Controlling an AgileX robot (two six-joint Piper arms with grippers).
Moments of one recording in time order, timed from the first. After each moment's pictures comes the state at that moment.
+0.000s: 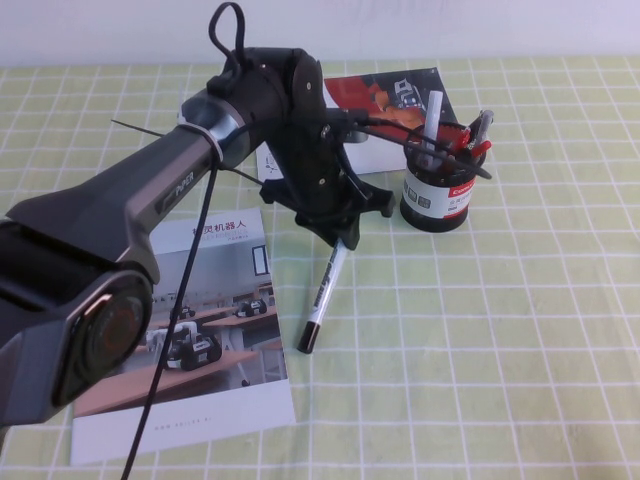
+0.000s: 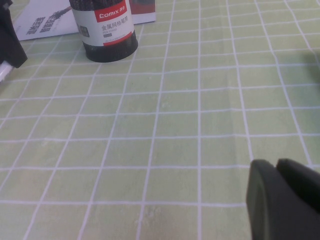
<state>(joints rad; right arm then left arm) 0.12 -0.02 0.03 0.14 0.38 0.03 -0.56 2.36 -2.16 -0.21 1.23 -0.02</state>
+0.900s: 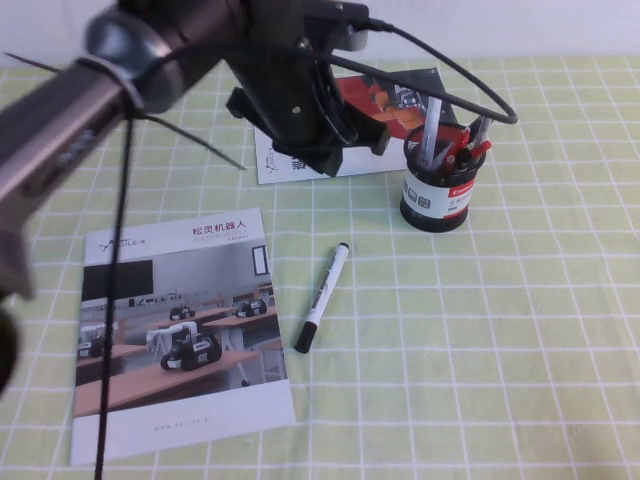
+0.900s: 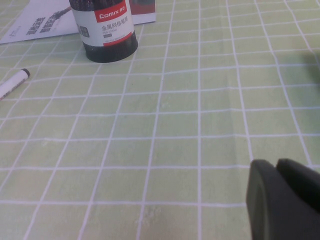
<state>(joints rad) 0.12 -0.02 0.03 0.14 0.38 0.03 -0.60 2.03 -2.04 -0.06 1.23 0.01</state>
